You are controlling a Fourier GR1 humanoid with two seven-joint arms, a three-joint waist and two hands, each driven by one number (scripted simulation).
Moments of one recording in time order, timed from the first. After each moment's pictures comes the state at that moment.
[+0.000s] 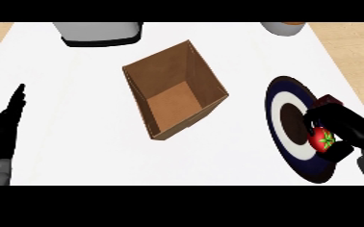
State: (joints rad) left arm -0.04 0.53 0.03 -1.30 -0.03 0.26 0.06; right arm -0.23 -0.68 0.23 -1.07 0.73 0.09 -0.50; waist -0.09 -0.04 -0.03
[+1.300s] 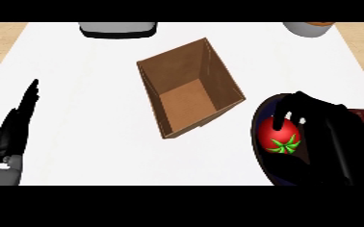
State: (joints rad) left arm -0.06 0.49 0.00 -1.33 -0.06 0.24 0.05; right arm -0.20 -0.32 0.37 -2.20 0.99 0.16 0.70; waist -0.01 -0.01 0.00
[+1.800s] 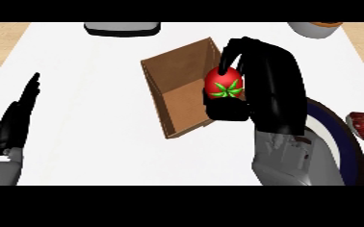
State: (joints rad) left arm -0.11 0.49 0.02 -1.32 -0.07 0.21 0.07; right arm -0.62 -0.04 0.31 -1.87 0.97 0.15 0.89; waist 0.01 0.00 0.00
